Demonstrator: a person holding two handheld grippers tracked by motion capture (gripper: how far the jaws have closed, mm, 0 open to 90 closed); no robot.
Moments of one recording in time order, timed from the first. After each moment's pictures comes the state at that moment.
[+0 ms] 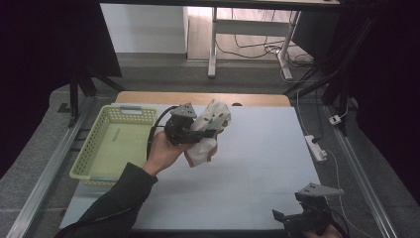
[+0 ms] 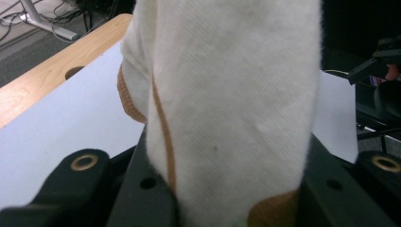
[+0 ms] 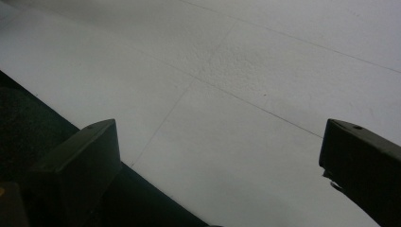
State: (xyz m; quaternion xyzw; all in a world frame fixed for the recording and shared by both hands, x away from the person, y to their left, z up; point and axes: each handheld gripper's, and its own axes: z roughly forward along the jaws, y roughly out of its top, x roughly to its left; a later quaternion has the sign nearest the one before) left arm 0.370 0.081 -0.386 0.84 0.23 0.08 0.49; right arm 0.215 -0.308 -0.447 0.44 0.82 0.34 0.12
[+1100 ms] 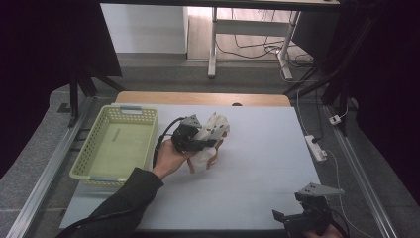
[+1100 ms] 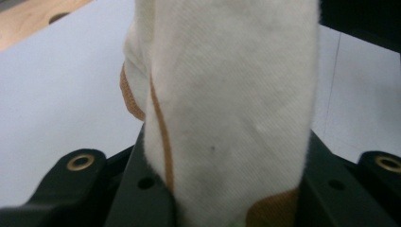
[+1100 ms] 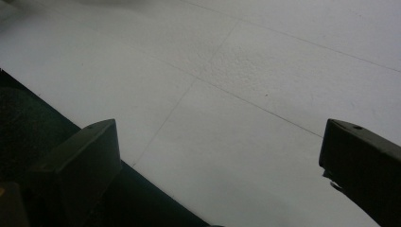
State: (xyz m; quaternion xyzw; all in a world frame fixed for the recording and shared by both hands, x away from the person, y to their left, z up) left arm 0.394 0.069 -0.452 0.85 0.26 0.05 0.45; right arm 0.215 -0.309 -0.447 0.44 0.82 0.34 0.12
